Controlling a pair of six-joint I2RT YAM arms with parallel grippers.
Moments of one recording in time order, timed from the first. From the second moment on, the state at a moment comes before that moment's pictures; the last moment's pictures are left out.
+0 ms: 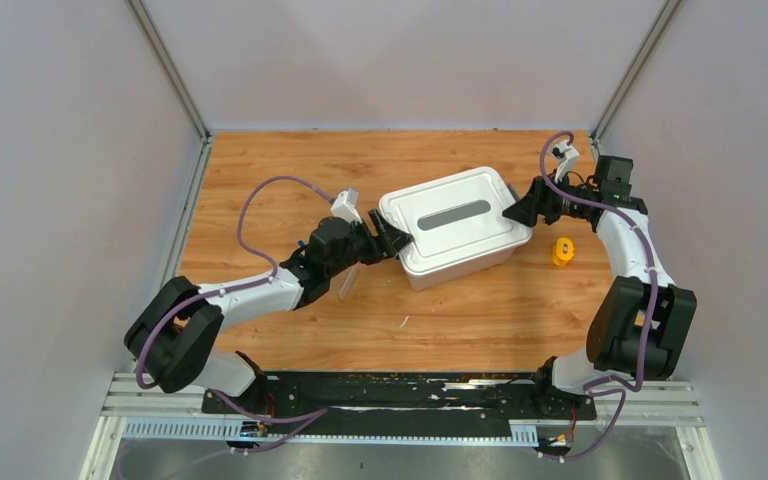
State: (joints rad) left arm -0.72 1.42 0.65 0.52 0.05 -0.94; right arm -0.23 1.49 1.14 -0.49 -1.00 -0.28
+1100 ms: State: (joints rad) left arm -0.73 1.46 0.94 0.03 -0.05 -0.80; right arm -0.23 1.48 1.14 -0.52 -1.02 -0.29
